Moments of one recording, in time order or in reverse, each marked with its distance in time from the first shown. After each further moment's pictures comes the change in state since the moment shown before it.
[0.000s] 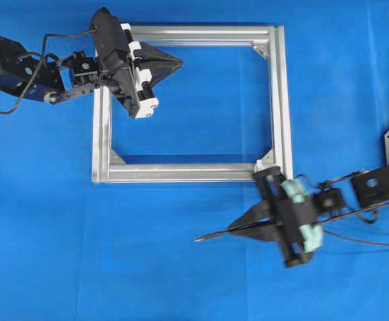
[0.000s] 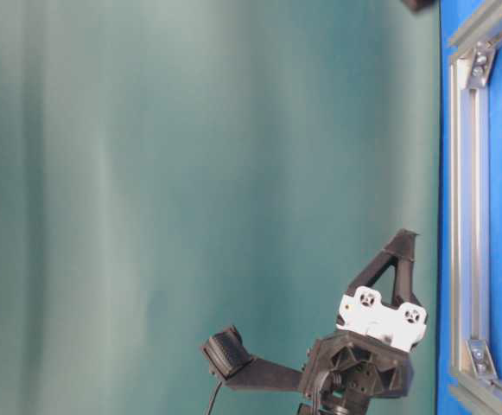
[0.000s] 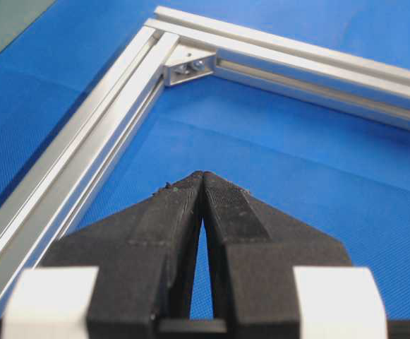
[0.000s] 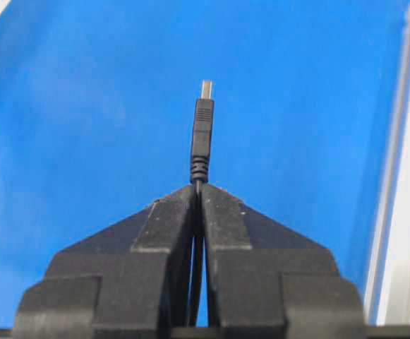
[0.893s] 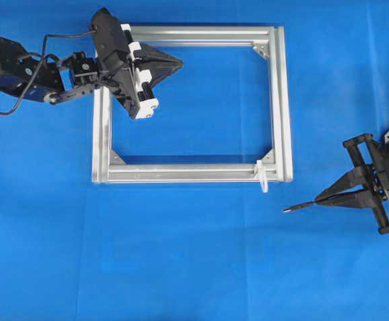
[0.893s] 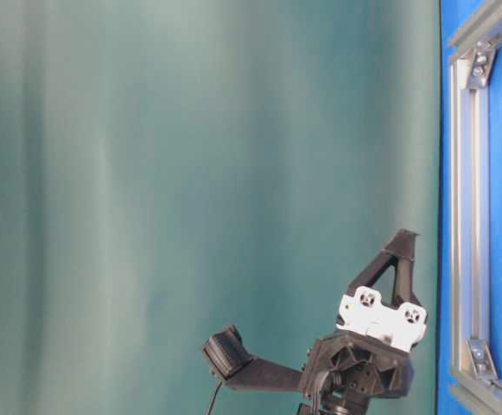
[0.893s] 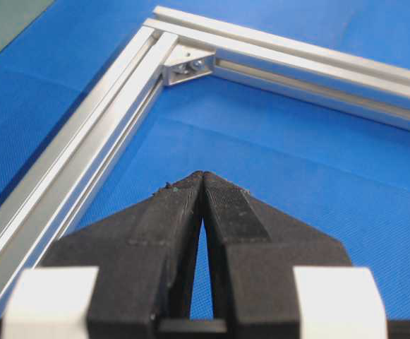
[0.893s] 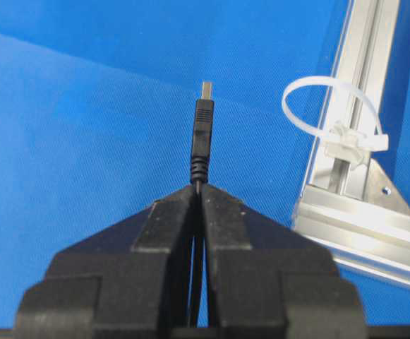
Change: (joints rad) left arm 0.000 0.000 -0.002 0.000 0.000 0.000; right arm -0.006 -0.626 0.396 0.017 0.291 0.002
